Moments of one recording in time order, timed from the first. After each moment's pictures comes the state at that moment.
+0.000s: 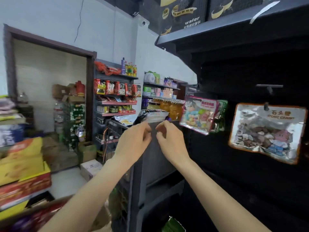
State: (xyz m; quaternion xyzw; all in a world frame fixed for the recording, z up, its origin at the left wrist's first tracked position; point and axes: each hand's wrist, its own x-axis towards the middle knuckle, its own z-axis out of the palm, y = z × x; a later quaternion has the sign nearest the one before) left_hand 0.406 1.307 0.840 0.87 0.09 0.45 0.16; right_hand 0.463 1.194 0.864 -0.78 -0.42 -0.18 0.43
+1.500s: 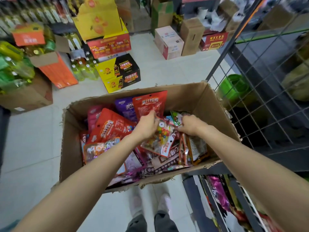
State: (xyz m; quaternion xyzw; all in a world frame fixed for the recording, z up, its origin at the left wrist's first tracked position) left_hand 0.300 1.604 0.457 0.82 0.43 0.01 0.37; right_hand 0.463 1.537 0.446 -0.81 -0.50 0.30 -0.06
